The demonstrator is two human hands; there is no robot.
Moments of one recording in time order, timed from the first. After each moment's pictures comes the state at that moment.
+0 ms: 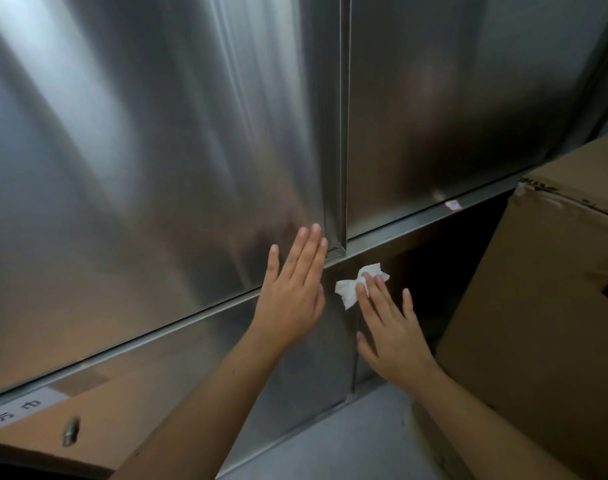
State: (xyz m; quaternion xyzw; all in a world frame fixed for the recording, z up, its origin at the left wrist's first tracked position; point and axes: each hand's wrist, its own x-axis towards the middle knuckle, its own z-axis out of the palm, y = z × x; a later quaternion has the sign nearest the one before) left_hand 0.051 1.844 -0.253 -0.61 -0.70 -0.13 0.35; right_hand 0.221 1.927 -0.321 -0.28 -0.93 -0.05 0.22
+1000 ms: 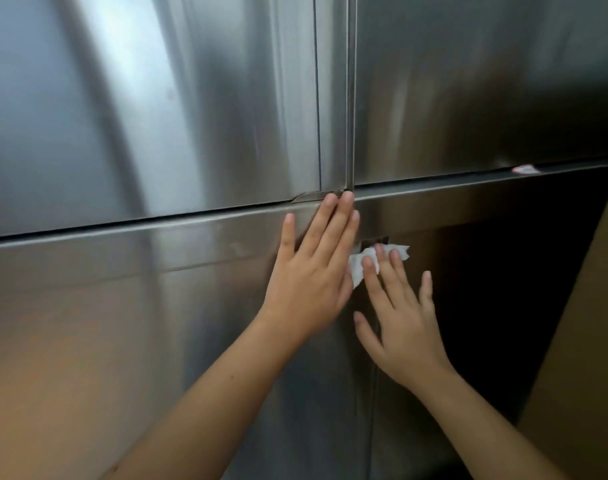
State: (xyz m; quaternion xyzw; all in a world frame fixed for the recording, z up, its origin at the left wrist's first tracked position) left_hand 0.047 1.926 -0.384 -0.52 -0.65 -0.11 0.54; right_hand 0.167 2.023 -0.452 -0.17 -0.88 -0.07 0.44
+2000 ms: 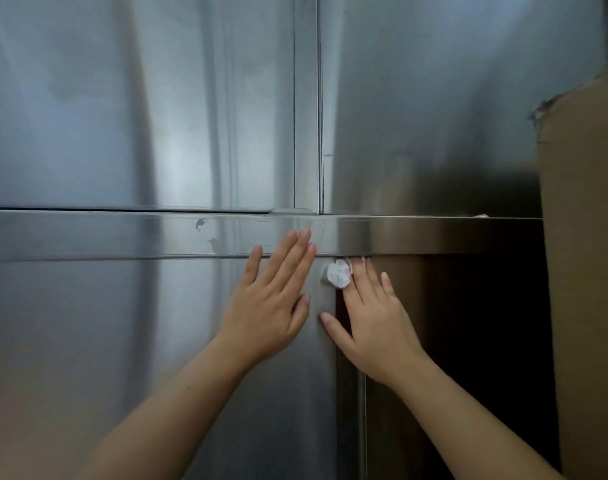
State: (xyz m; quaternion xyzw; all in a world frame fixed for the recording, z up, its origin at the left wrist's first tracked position) left_hand 0.022 1.930 -0.421 -0.46 -0.59 -0.11 0.65; right_hand 0.141 2.059 -0.445 -0.17 -0.83 -0.20 0.50
